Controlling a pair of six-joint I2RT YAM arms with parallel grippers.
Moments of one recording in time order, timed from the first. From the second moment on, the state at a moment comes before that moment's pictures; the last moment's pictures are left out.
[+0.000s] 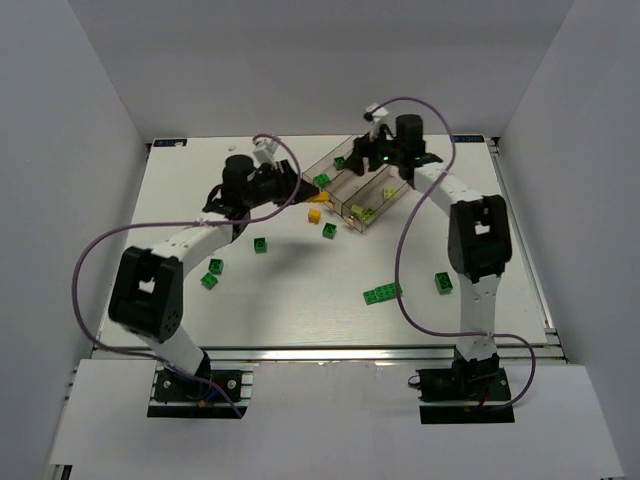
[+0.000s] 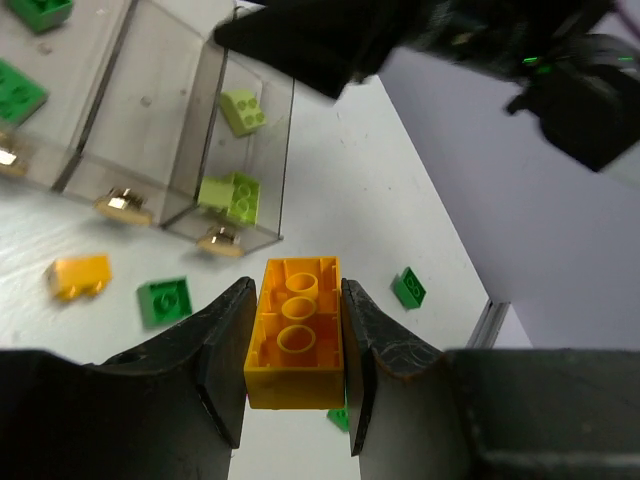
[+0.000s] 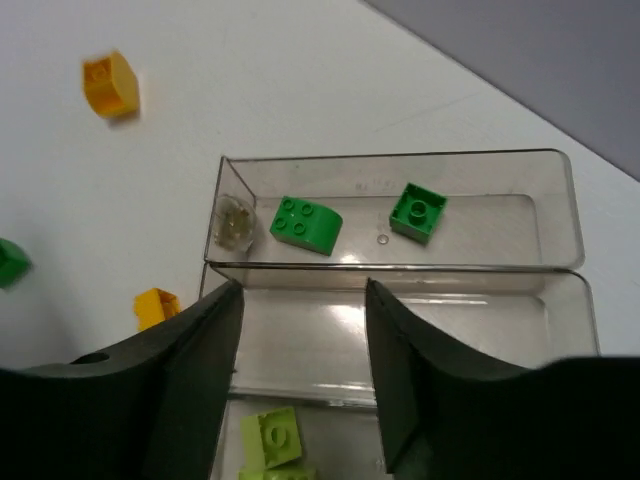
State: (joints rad) left arm -0.34 1.61 1.06 0.31 0.57 -0.61; right arm 0.31 2.18 1.76 0.03 -0.60 -0.13
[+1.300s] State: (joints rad) left arm -0.51 2.22 1.69 0.14 0.18 -0.51; right arm 0.07 1.40 0.96 0.04 -0.98 -0.16
